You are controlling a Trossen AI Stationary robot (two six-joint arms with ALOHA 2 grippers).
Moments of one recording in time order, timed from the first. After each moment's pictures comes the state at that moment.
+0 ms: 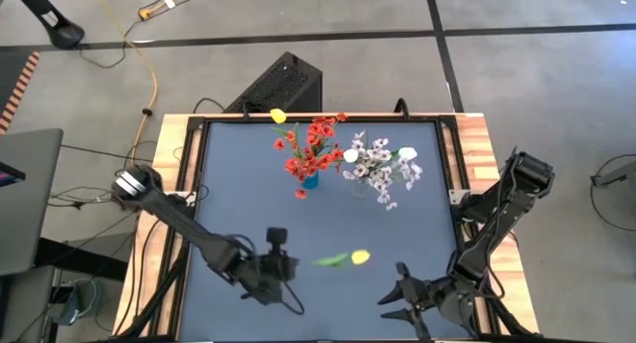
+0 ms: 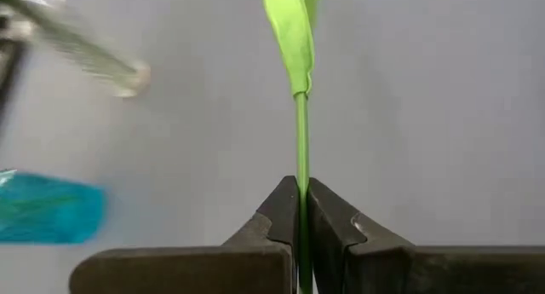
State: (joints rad) left arm -0.61 1.67 1.15 -0.44 -0.59 -0.26; right arm 0.99 1.51 0.76 0.28 0.63 0.68
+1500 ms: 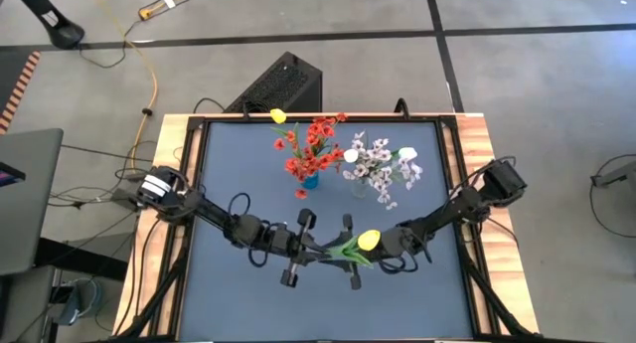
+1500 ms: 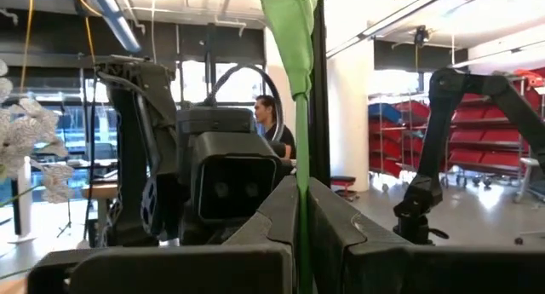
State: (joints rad) left arm -0.35 1.85 0.79 1.46 -0.07 0.06; right arm 0.44 1.74 0.78 0.99 0.34 -0.06
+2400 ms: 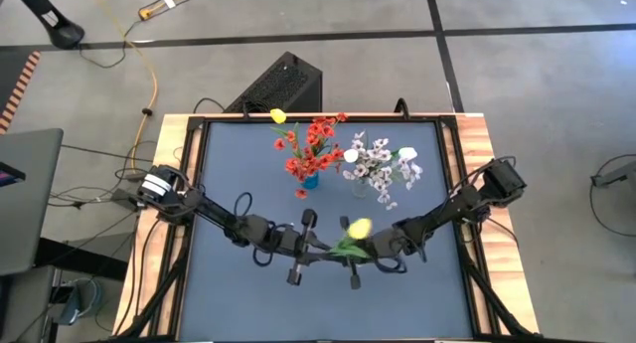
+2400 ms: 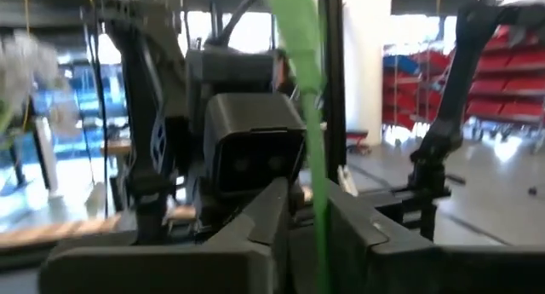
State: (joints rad) left arm -0.33 1.85 0.79 1.32 -0.09 0.08; right arm 0.43 1.74 0.80 0.80 0.29 0.00
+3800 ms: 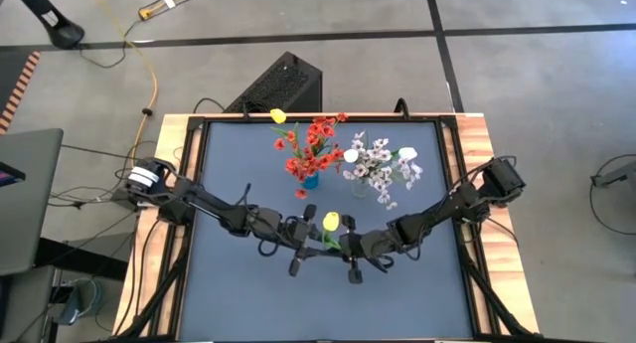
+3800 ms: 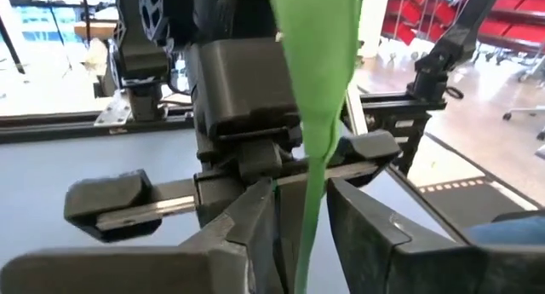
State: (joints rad) left arm -0.26 1.73 0.78 0.86 -0.01 -0.05; right arm 0.40 1.74 0.80 0.50 0.26 0.18
